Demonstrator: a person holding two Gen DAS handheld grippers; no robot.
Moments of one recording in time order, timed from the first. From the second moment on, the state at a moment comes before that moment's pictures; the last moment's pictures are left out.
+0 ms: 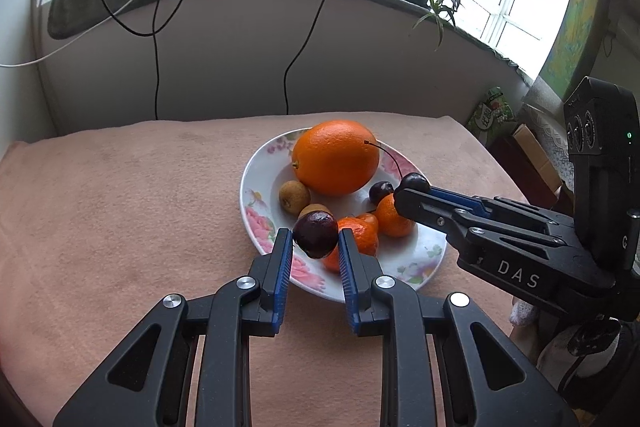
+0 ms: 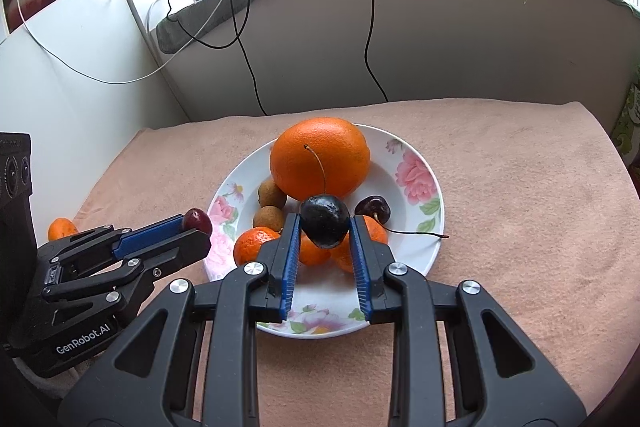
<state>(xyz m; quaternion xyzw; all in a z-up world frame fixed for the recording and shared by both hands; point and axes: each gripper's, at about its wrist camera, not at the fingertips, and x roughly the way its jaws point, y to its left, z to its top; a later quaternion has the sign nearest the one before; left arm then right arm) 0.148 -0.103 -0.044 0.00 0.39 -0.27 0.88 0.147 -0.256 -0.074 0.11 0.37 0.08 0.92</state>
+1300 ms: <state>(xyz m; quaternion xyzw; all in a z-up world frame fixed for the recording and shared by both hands) 0.131 -0.097 -0.027 0.01 0.36 -0.23 0.90 0.129 -0.267 -0.060 0.11 0.36 0.06 0.93</state>
